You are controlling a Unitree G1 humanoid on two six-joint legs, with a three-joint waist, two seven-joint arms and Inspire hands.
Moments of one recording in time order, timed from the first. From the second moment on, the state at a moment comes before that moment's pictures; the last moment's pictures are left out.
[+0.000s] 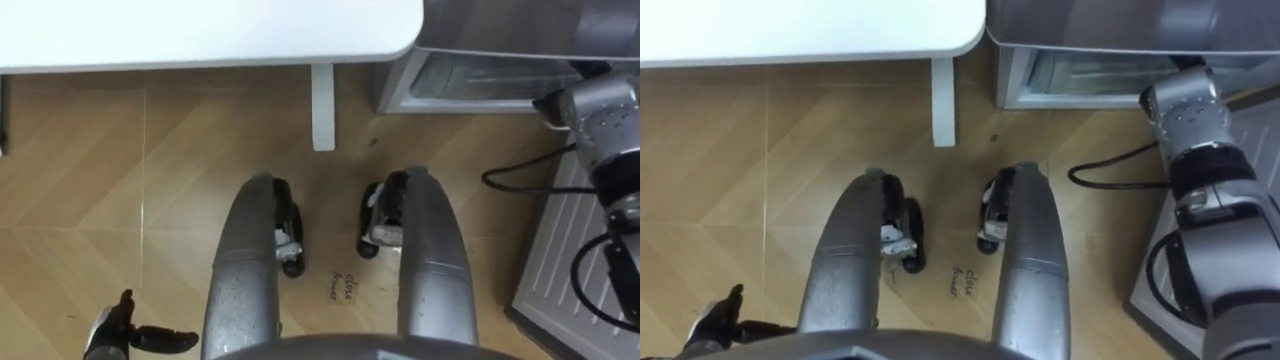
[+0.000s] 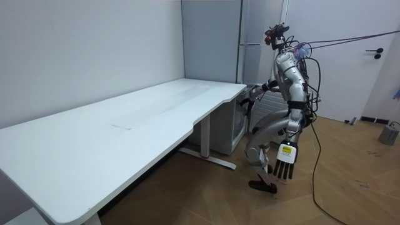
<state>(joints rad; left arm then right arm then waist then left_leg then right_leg) 0.24 0.44 -0.29 0.97 -0.20 -0.05 0.10 -0.53 -0.57 0.24 0.88 1.63 -0.09 -0.59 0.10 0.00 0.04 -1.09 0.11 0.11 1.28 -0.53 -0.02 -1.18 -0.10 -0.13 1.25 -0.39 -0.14</state>
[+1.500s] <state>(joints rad) 0.25 0.28 -0.07 1.13 0.00 0.06 0.04 0.08 -0.28 0.16 1.34 0.53 0.00 0.10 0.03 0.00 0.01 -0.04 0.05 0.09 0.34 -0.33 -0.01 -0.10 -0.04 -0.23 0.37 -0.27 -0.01</state>
